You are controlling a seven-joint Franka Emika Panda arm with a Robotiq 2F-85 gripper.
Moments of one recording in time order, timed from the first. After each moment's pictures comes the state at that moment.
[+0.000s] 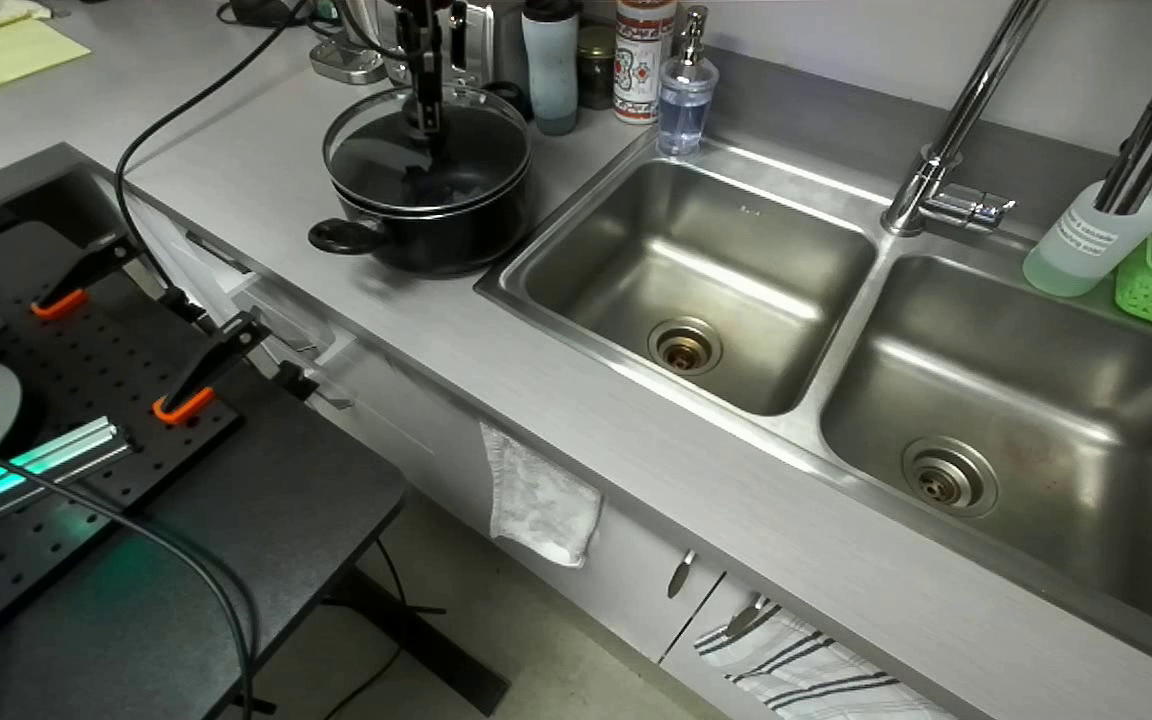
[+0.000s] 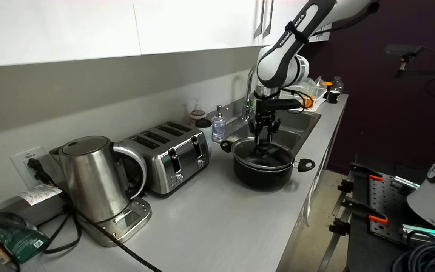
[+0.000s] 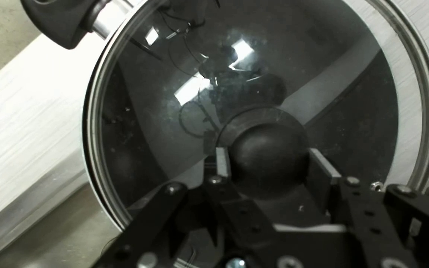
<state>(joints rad) -0.05 0.38 -0.07 -2.21 0.23 2.49 0.38</state>
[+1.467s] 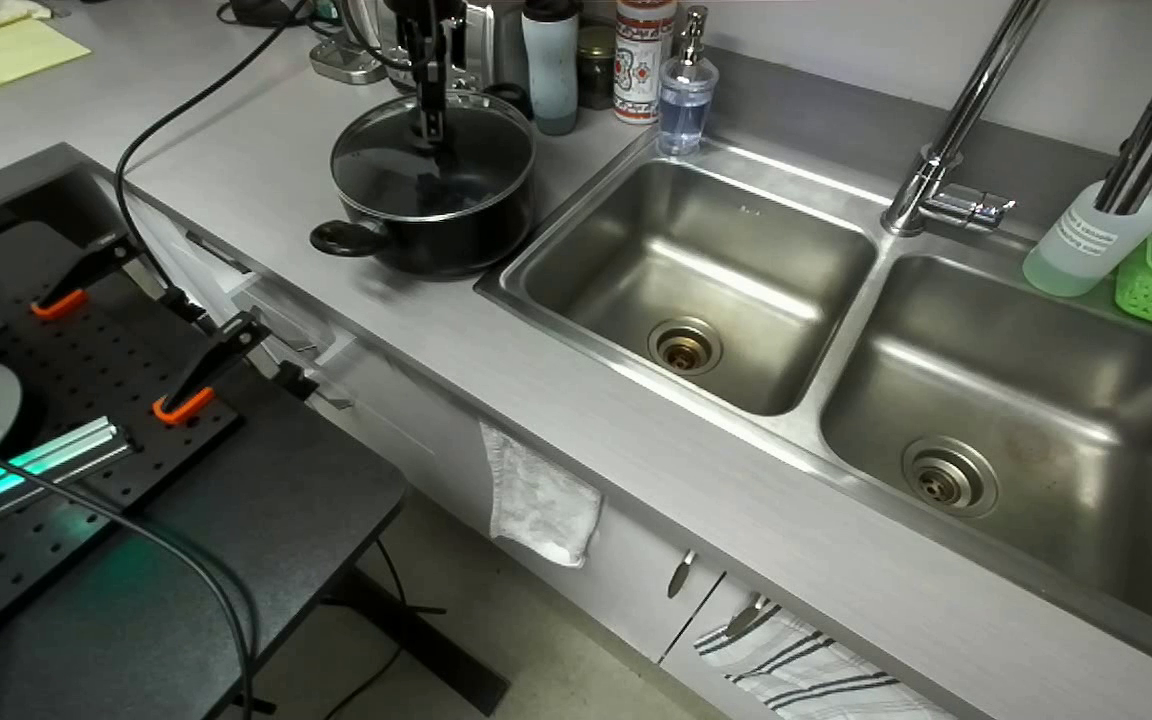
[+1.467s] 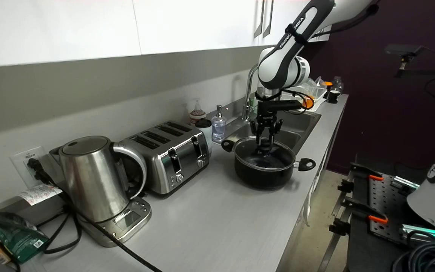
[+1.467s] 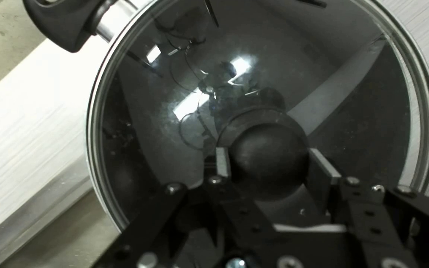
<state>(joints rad) -0.07 0.39 -0.08 -2.21 0.23 2.49 0.38</state>
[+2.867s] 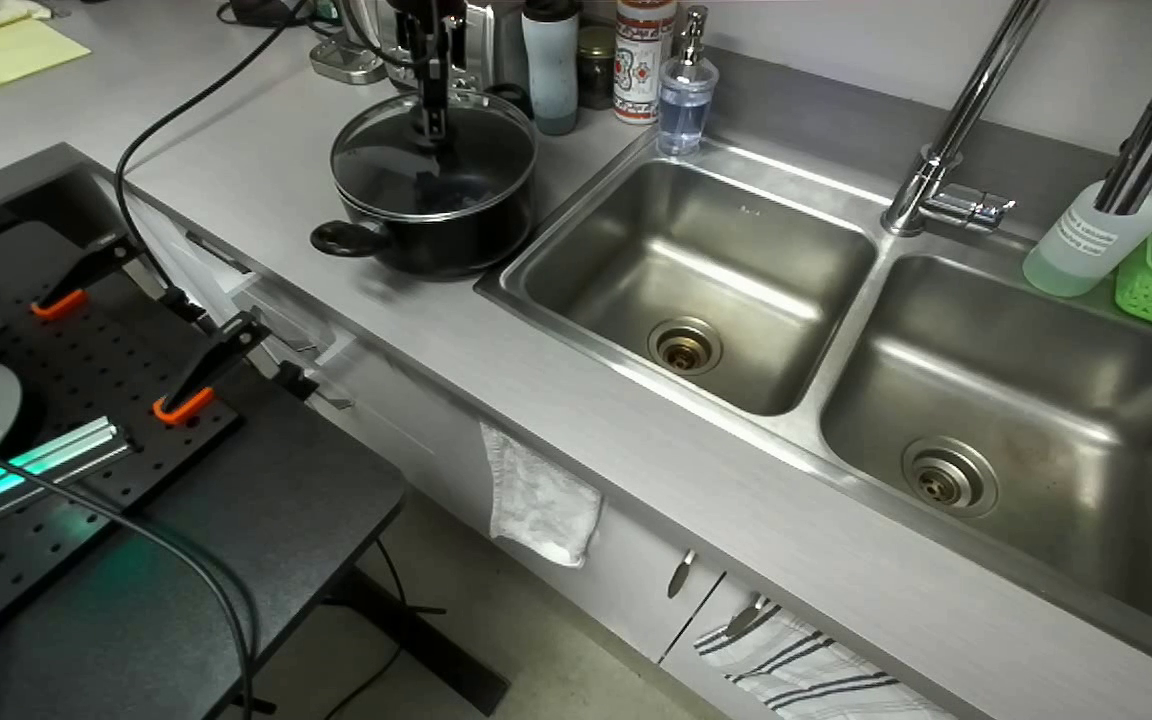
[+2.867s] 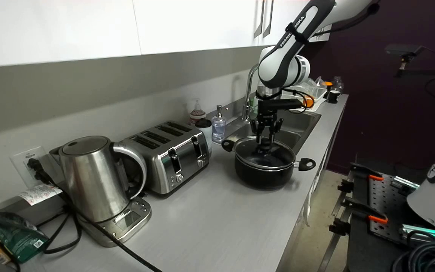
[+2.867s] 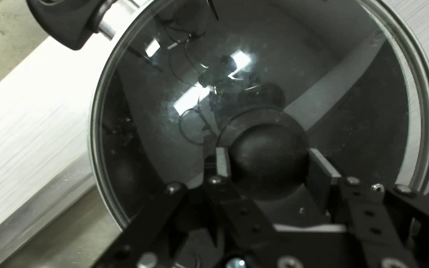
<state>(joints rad) -0.07 0.38 -0.09 -2.21 0.23 2.49 0.38</state>
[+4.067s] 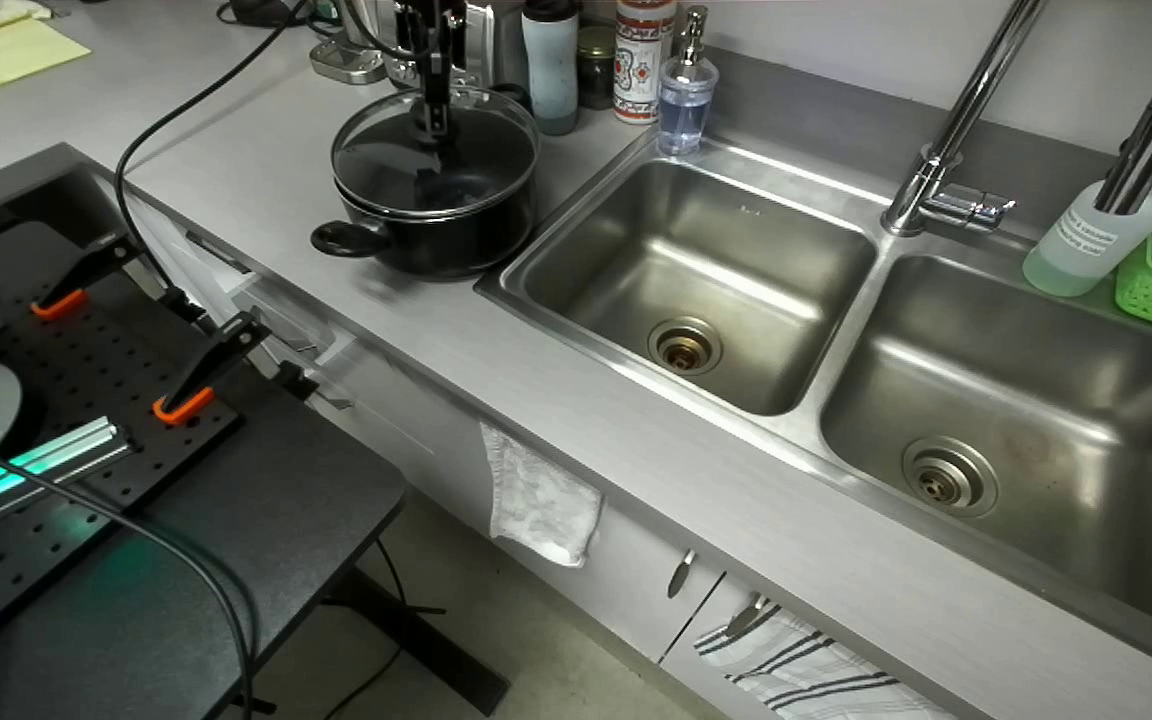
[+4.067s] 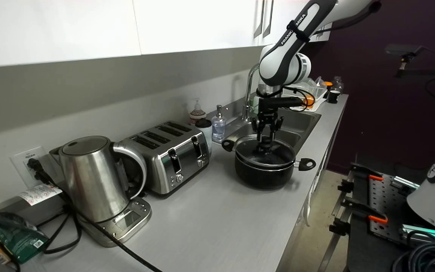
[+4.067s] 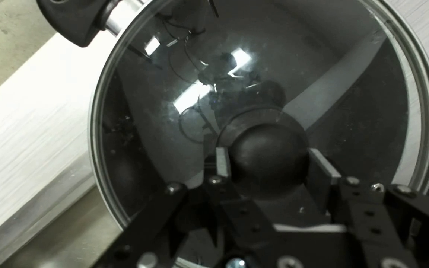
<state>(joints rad) -0.06 0.37 -0.10 -2.21 0.22 2.48 0.38</state>
